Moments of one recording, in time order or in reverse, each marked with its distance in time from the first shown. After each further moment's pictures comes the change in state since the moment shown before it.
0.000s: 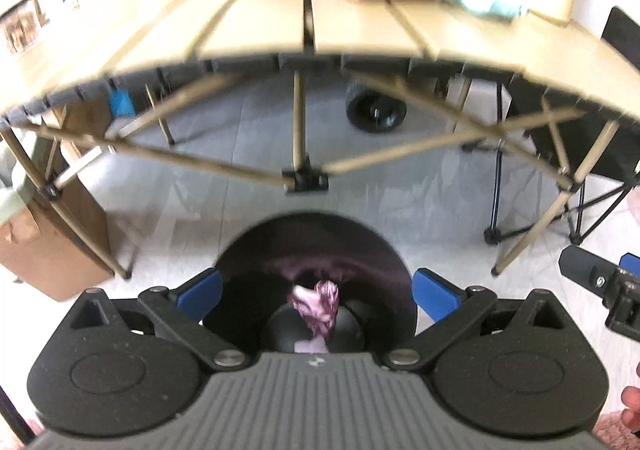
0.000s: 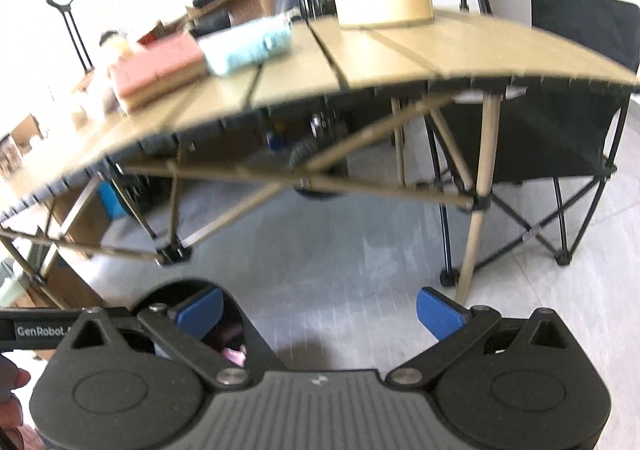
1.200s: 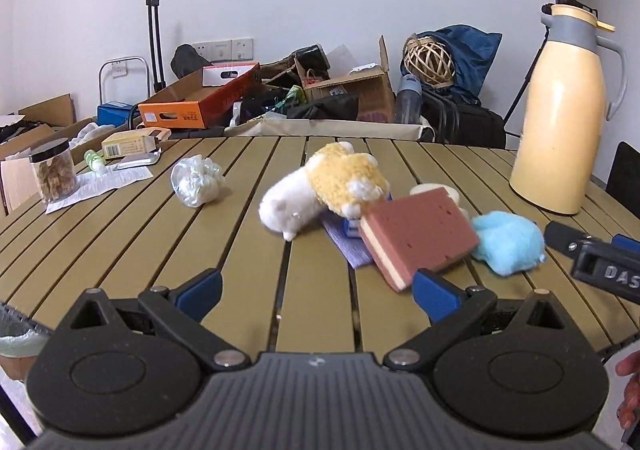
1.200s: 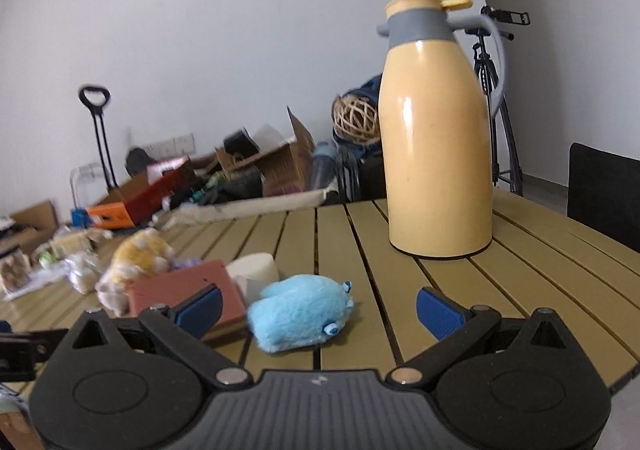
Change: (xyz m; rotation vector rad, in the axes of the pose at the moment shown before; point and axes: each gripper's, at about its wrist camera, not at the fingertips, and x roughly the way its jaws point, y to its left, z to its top) left arm -0.050 0.026 0.115 -0.049 -0.414 0.045; right arm 0.020 0.048 0.142 -0.098 -0.408 0.018
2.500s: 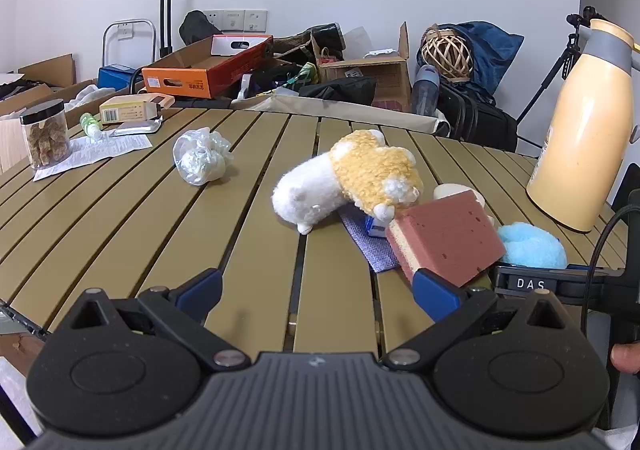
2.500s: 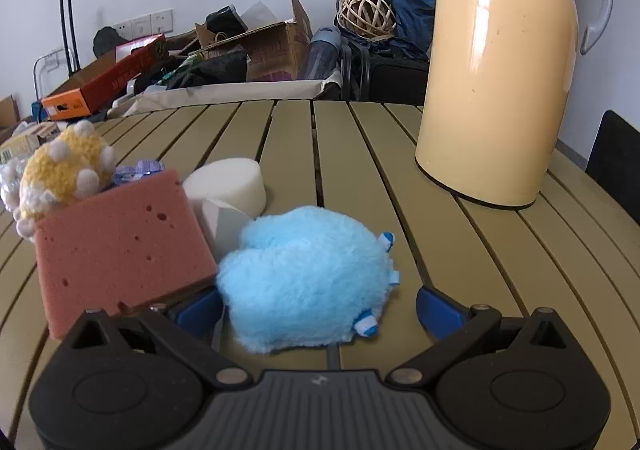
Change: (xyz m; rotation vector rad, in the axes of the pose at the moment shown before) left arm 0.029 0.026 0.008 -0.093 0.067 -0.022; right arm 0.106 0.034 0.004 -0.116 0.344 -0.100
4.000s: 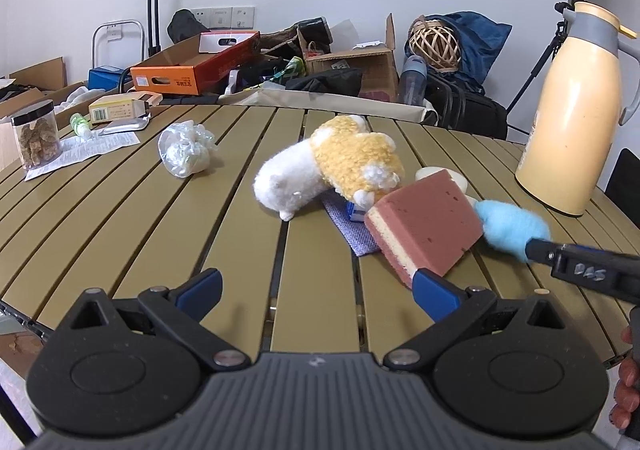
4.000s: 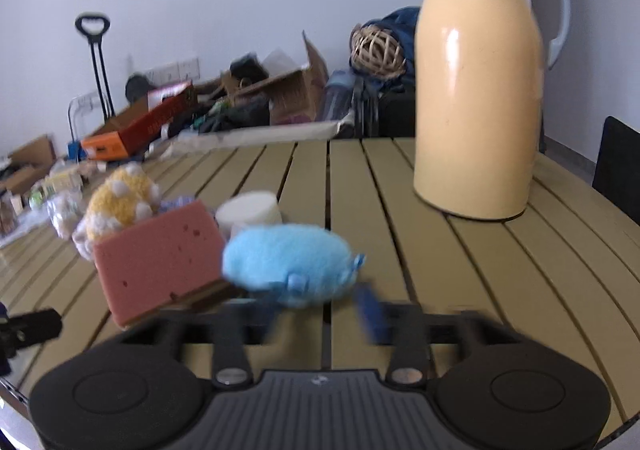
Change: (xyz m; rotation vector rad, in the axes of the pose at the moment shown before) left arm -0.001 -0.009 -0.007 0.029 0.012 -0.021; right arm -0.054 -0.031 -0.015 0.052 -0.146 0.124
